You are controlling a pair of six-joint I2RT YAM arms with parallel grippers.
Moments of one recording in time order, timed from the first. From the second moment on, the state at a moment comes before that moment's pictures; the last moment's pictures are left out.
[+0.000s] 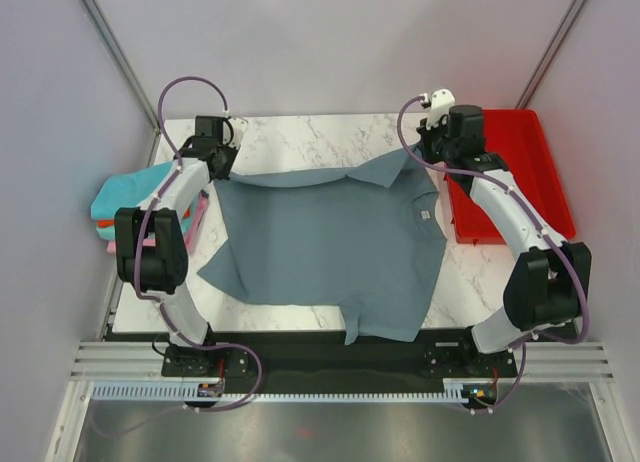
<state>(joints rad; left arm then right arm) -0.07 1.81 1.42 -0.41 -0.12 0.40 0.16 1.58 1.33 -0.21 -0.11 -0.16</state>
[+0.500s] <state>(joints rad) -0.07 1.76 1.30 -0.41 -0.12 0.39 0.19 1.42 1.16 -0.31 -0.14 -0.11</state>
